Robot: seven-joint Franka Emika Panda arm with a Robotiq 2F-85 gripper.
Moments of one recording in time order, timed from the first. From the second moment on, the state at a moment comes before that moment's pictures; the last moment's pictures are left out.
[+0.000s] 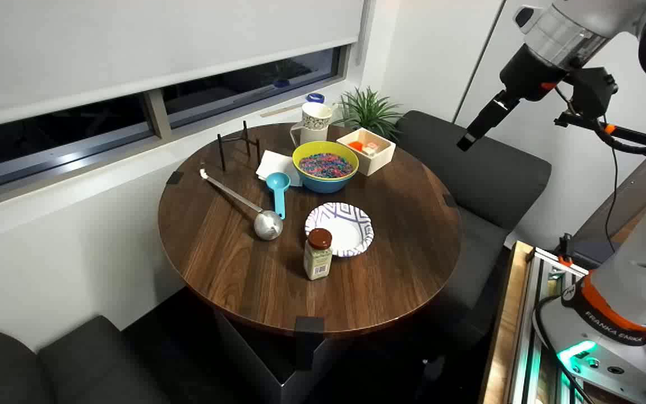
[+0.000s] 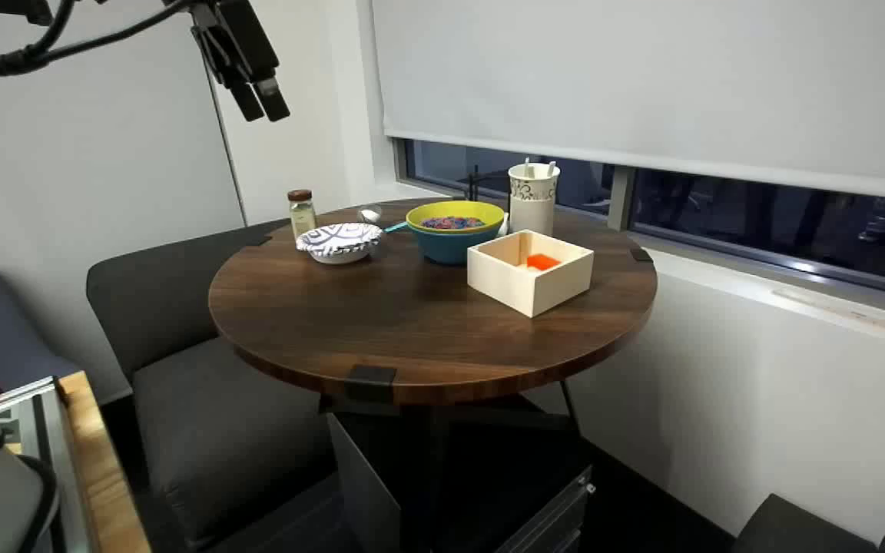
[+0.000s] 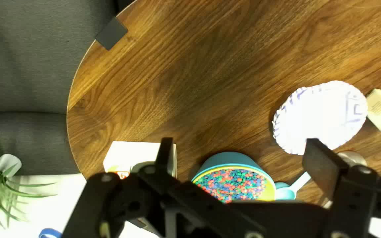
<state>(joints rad) -0.03 -0.91 0.08 -2.75 -0.04 2.13 0.14</state>
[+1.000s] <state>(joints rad) 0.03 -0.60 0.02 -2.76 0.14 2.41 0.12</state>
